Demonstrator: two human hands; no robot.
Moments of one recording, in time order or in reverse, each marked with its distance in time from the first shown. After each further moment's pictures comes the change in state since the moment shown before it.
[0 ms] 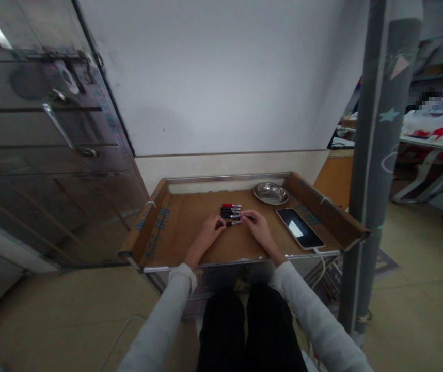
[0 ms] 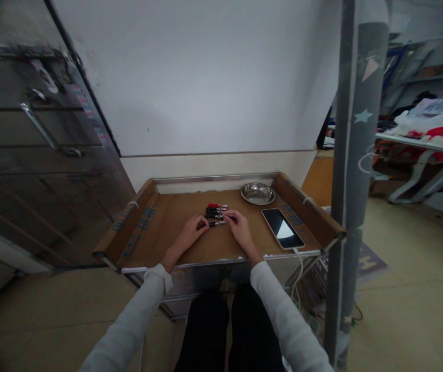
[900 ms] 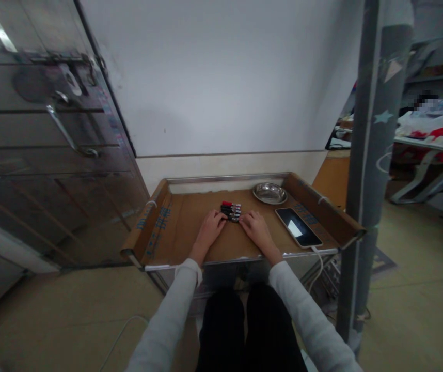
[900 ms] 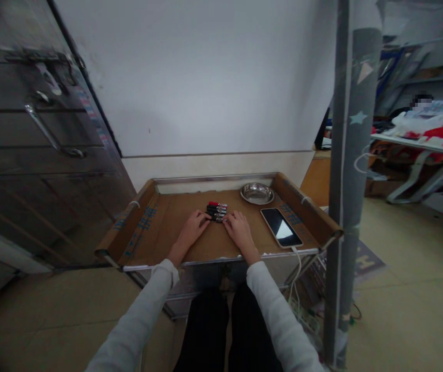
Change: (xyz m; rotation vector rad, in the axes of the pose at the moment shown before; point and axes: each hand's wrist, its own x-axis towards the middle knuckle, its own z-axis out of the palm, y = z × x) left_hand 0.006 0.003 0.005 0.360 0.084 0.125; right_hand -0.009 -0.005 -0.007 -1.021 -0.142 -0.301
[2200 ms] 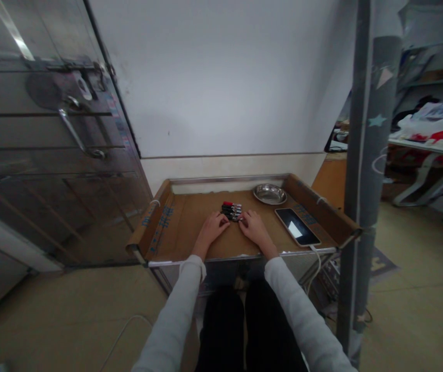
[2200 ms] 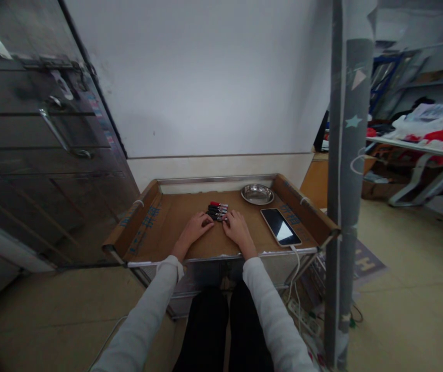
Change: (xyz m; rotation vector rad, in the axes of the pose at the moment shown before) left_hand 0.000 -0.001 0.000 -0.058 -0.099 0.004; right_hand 0.005 0.000 0.009 0.001 -0.024 -0.029
